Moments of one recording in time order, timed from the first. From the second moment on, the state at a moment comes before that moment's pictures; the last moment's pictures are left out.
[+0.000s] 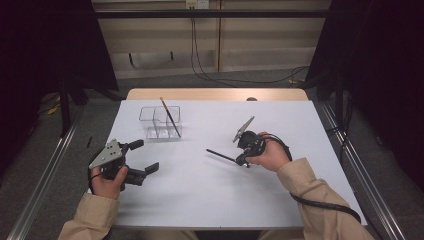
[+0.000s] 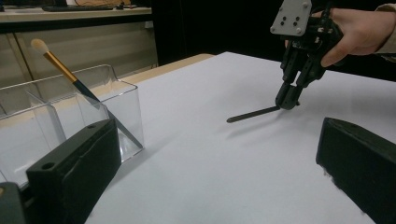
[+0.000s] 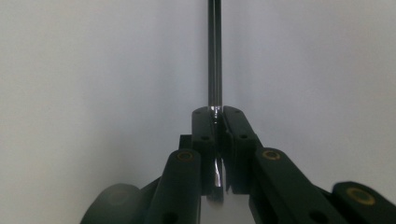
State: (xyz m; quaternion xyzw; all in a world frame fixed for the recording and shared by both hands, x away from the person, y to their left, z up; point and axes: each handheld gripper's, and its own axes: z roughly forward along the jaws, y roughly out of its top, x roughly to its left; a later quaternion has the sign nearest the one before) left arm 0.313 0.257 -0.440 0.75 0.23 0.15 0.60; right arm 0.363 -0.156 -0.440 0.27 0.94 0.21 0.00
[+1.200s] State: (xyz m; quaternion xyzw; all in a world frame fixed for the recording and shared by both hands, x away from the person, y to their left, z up) left arm 0.319 0.222 -0.430 0.77 0.19 0.12 0.60; right arm 0.344 -0.147 -0.430 0.21 0.95 0.21 -0.02
